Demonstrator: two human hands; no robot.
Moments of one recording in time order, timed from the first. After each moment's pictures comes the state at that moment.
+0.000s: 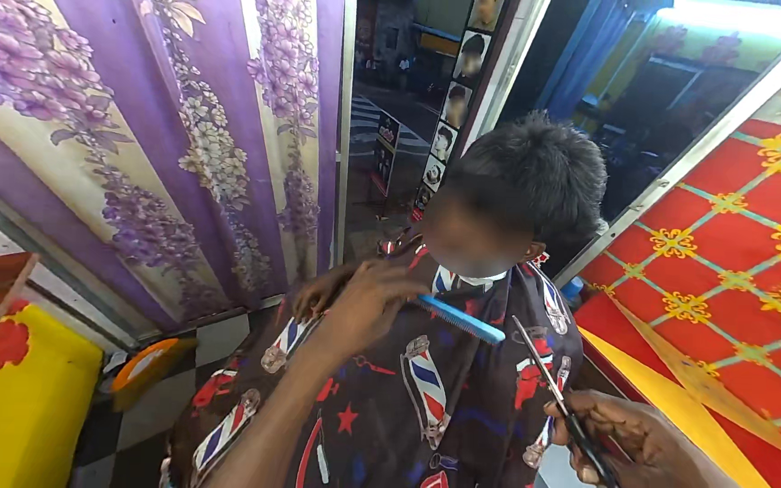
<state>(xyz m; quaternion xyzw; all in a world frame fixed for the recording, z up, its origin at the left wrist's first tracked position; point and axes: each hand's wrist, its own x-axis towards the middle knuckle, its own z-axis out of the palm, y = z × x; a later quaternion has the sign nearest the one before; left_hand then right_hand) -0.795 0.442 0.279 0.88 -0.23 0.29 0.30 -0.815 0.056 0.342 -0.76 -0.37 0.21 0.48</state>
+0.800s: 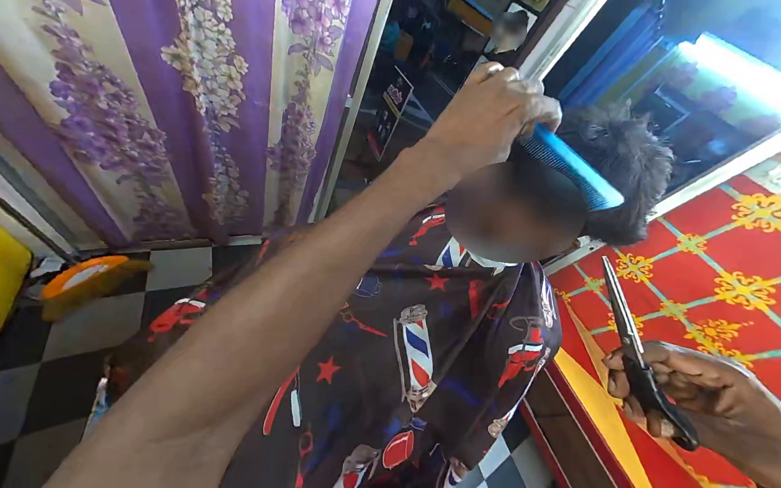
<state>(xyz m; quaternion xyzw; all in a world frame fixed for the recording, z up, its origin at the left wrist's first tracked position) -0.707 0.447 0.424 0.84 -0.25 0.44 0.19 -0.781 0.066 0.414 -0.76 -0.42 0.24 0.43</state>
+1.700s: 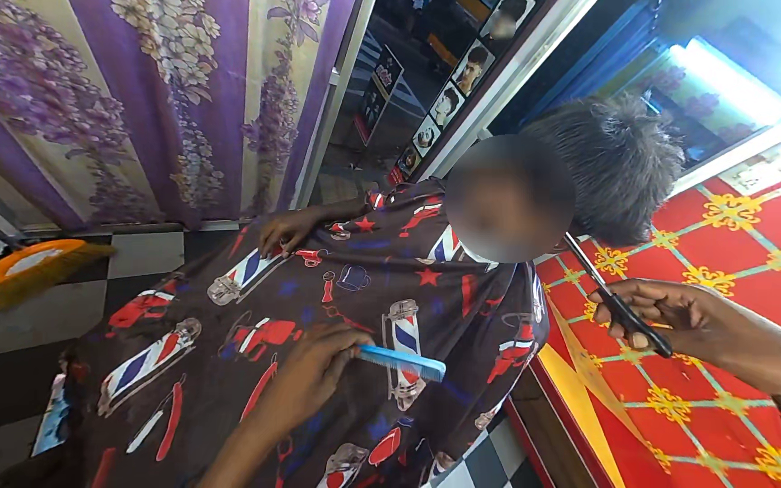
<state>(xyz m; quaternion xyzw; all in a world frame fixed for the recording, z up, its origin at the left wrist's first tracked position) -0.887 0.419 0.122 0.82 -0.06 0.19 0.54 -0.720 0.077 0.462 -0.89 -0.25 0.26 0.28</state>
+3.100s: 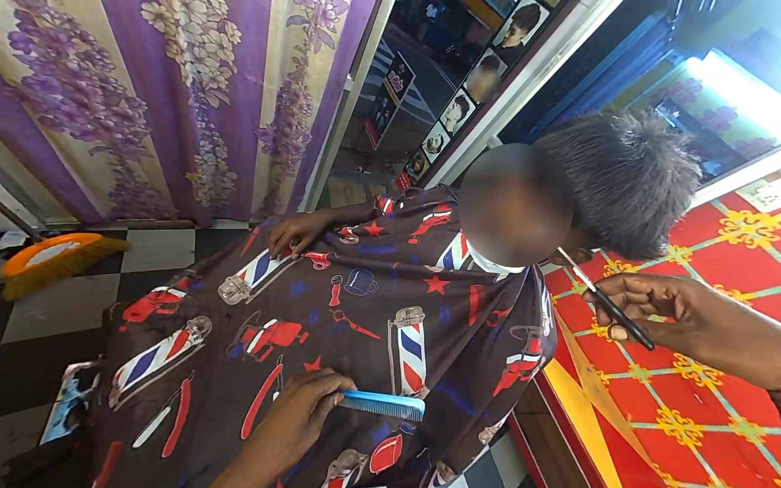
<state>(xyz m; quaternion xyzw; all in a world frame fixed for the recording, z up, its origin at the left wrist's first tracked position) -0.927 0.409 0.084 0.82 0.00 0.07 0.56 -0.716 0.121 0.469 -0.92 -0.27 0.22 0.19</state>
